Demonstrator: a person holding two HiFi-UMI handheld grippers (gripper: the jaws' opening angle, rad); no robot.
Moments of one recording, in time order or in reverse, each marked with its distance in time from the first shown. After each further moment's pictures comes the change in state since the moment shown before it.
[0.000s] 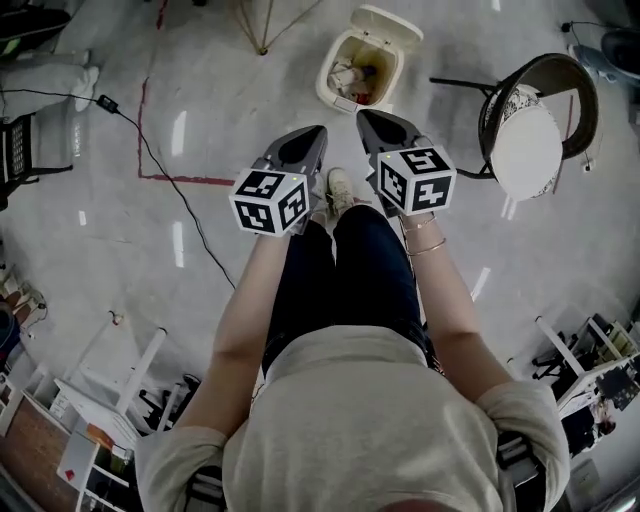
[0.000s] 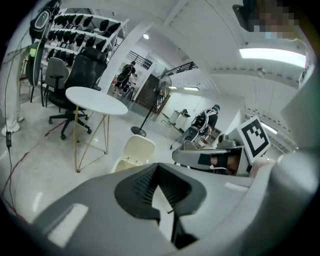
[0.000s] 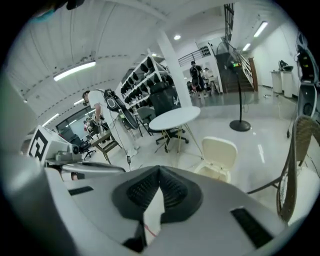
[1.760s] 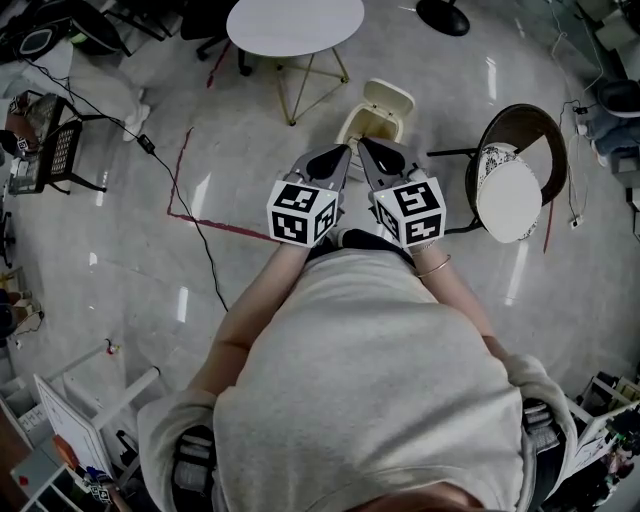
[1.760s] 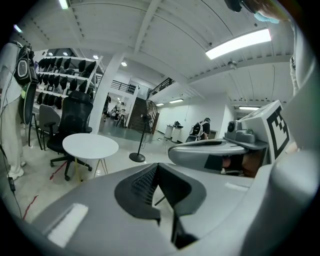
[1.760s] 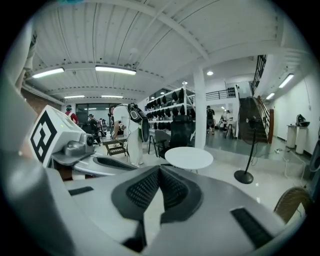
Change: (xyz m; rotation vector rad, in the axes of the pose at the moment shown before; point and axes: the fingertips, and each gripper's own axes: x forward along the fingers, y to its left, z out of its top) left arm -0.085 -0.108 0.082 0.265 -0.222 0.028; right arm -0.124 0.111 0.093 -0.388 -0.260 0.020
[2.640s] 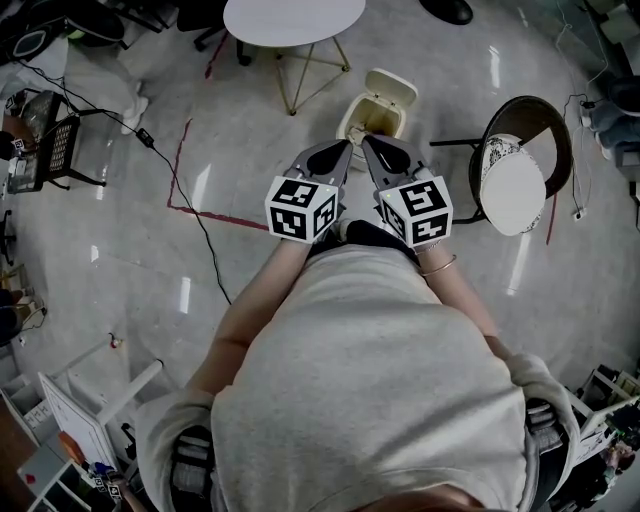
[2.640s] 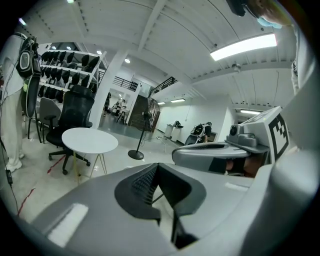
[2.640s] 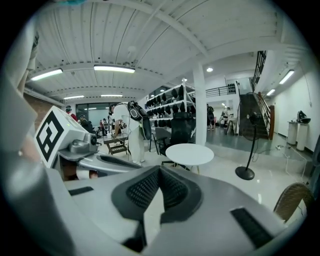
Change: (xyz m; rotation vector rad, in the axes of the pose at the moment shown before) left arm 0.003 0.004 -0.008 -0.046 0.019 -0.009; right arm 0.000 -0.001 -0.011 0.016 0.027 0.014
